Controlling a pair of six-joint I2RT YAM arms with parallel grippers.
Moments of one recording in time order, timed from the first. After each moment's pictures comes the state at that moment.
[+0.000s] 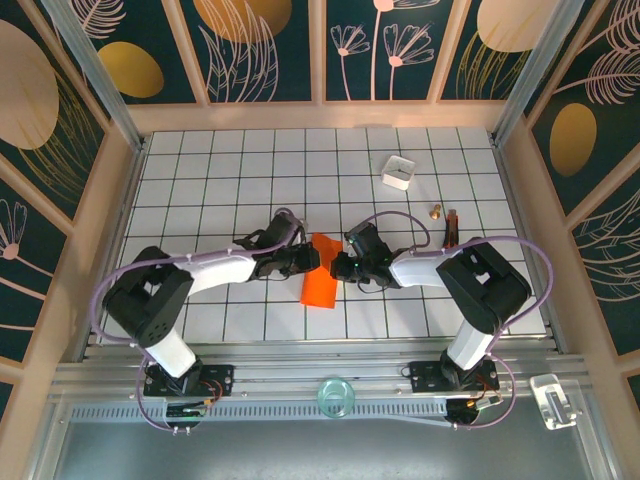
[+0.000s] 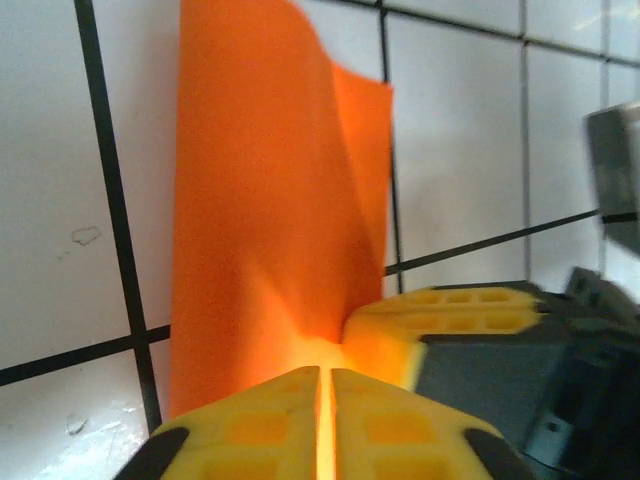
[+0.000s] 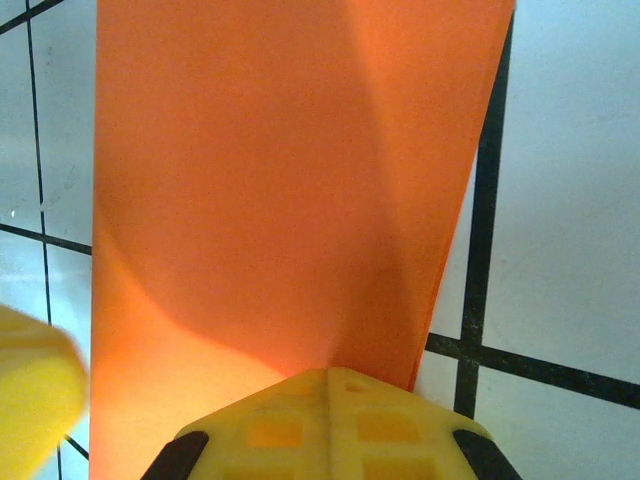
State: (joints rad) left arm -0.70 1.69 0.86 -0.07 0.25 -0.83; right arm 0.71 1.70 0.70 0.10 -0.26 0.79
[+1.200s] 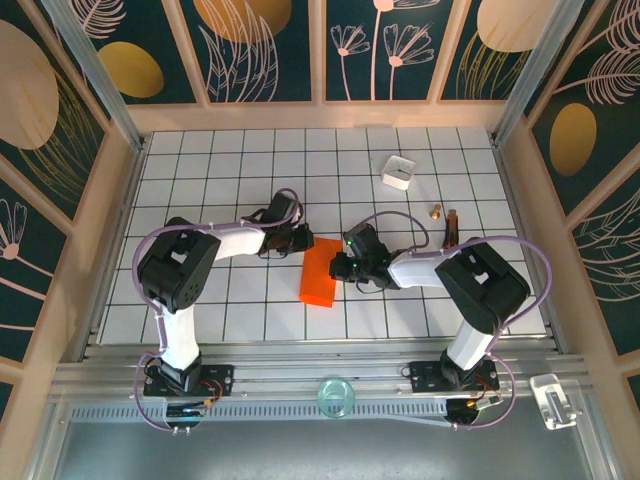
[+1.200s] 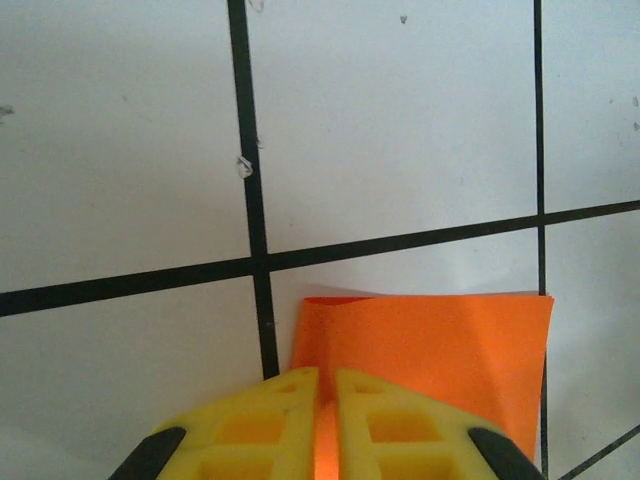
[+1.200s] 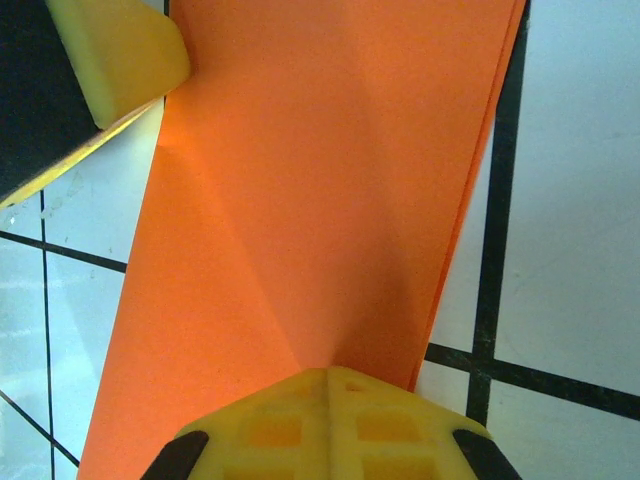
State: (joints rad) left arm -0.56 1.93 1.06 -0.09 0.23 -0.68; right arm 0.72 1.70 0.70 0.12 -0.22 0.79
